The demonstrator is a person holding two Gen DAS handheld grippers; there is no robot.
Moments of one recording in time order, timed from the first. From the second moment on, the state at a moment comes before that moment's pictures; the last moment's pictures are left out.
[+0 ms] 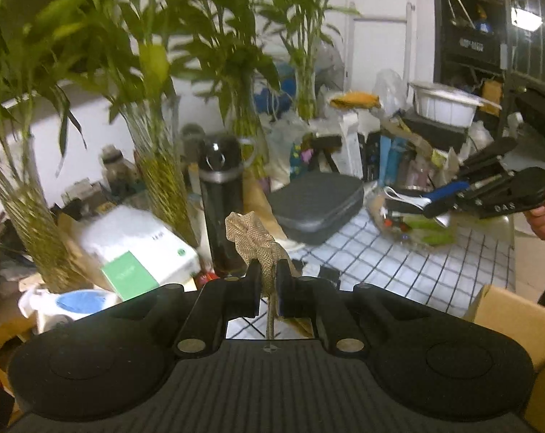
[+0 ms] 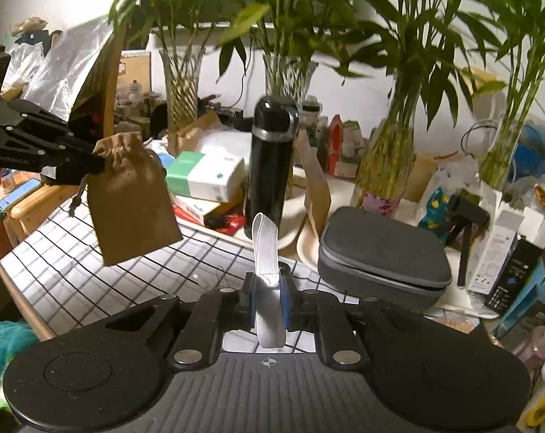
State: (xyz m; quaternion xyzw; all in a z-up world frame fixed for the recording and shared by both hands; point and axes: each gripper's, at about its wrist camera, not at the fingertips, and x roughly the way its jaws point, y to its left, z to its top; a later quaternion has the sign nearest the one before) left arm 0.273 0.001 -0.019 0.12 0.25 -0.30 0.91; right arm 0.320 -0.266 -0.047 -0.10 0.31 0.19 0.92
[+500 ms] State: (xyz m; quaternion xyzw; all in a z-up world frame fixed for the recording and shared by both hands) left arm 0.194 0.001 0.040 0.13 0.23 -0.29 0.92; right arm 0.243 -0.234 0.003 -0.12 0.32 0.21 0.92
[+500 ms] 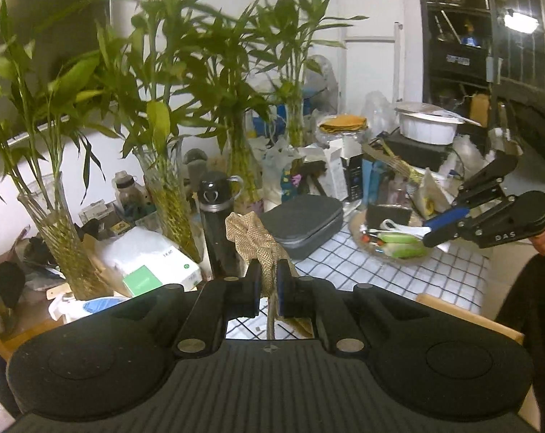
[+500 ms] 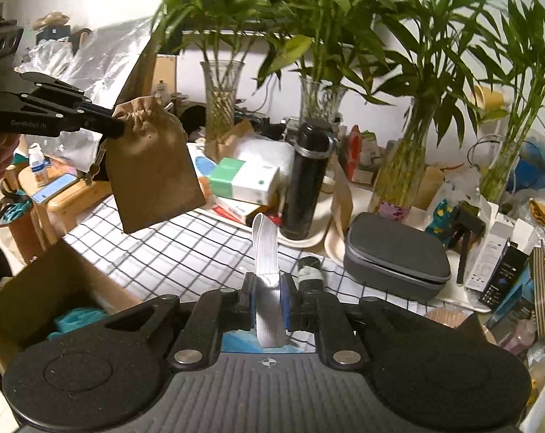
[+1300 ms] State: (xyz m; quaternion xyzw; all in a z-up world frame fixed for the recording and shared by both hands) left arm 0.095 -0.018 0.024 0.10 0.28 -0.35 0.89; right arm 0.149 -0.214 0.013 -0.13 0.31 0.24 0.91
